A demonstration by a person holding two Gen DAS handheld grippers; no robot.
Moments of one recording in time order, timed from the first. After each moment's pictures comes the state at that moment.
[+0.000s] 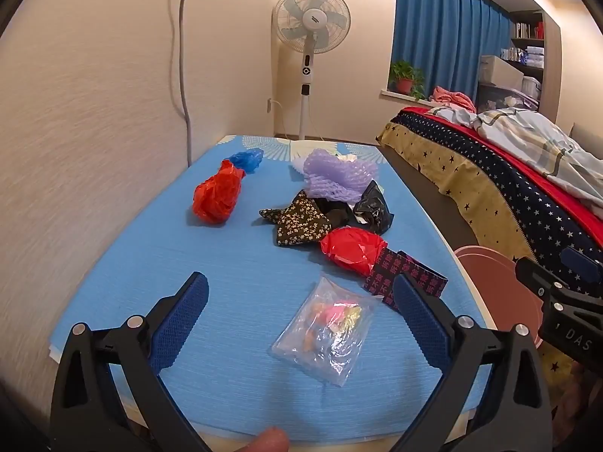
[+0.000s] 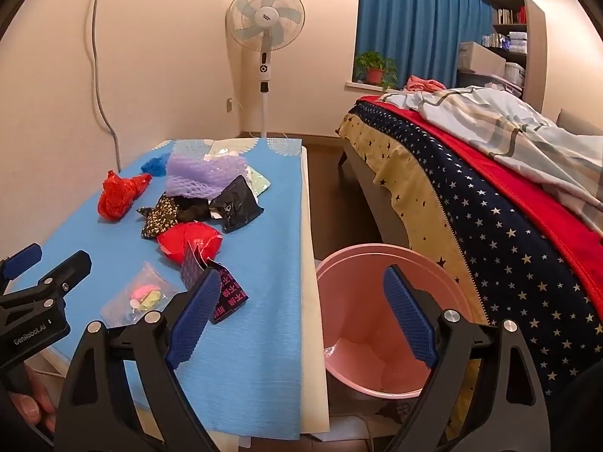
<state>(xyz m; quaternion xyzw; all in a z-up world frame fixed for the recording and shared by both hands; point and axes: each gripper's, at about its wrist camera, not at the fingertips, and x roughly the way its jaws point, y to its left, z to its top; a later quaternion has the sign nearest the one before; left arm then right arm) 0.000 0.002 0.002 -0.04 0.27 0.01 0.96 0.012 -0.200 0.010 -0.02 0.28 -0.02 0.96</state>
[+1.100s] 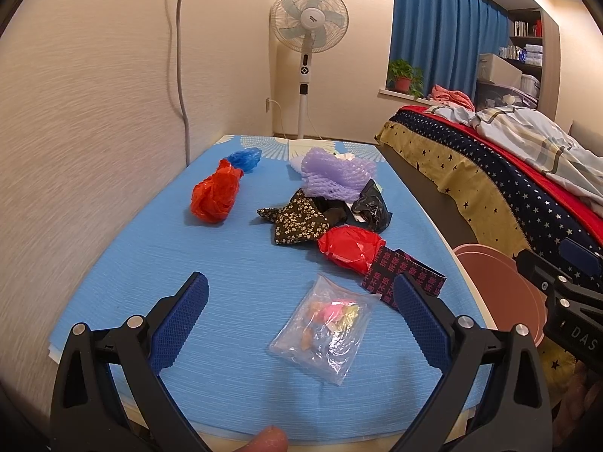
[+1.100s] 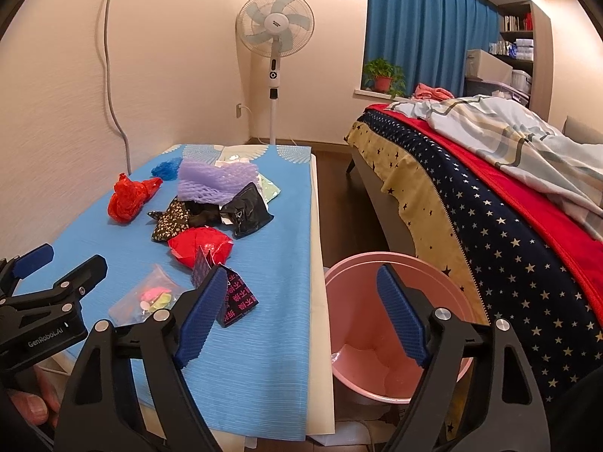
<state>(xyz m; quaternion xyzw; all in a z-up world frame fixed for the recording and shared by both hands) -0.005 -0.004 -0.002 -0.04 0.27 0.01 0.96 0.008 -0.194 0.015 -0.03 0.27 0.00 0.96</state>
